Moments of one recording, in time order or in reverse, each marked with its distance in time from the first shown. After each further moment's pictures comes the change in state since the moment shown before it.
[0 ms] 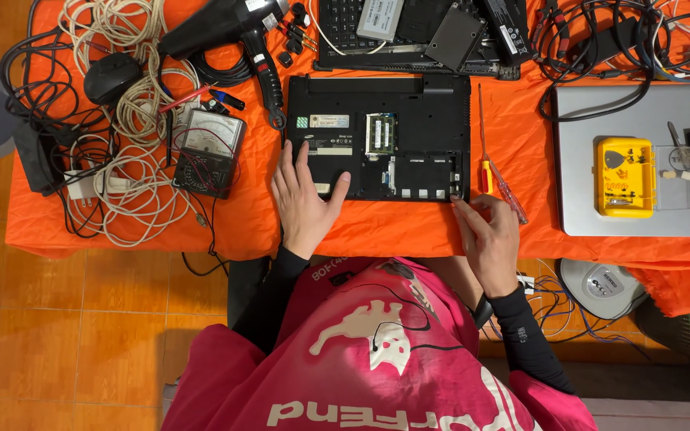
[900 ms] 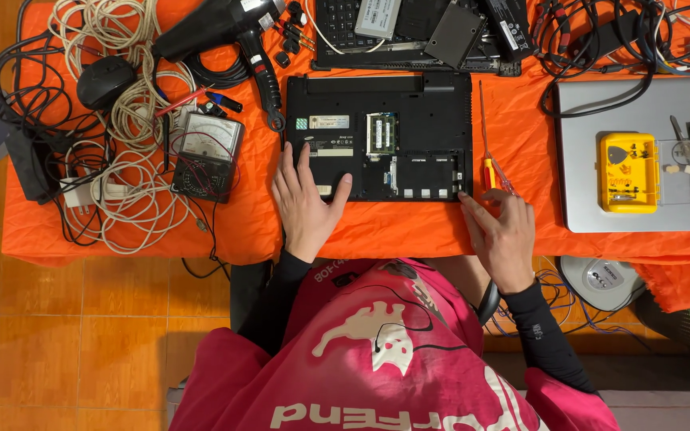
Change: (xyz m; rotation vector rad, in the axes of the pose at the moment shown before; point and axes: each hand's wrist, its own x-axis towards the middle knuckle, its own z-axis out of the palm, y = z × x) left_hand 0.001 -0.001 0.002 0.034 -0.008 0.004; right_hand 0.013 0.001 -0.014 -0.143 -0.032 -0.105
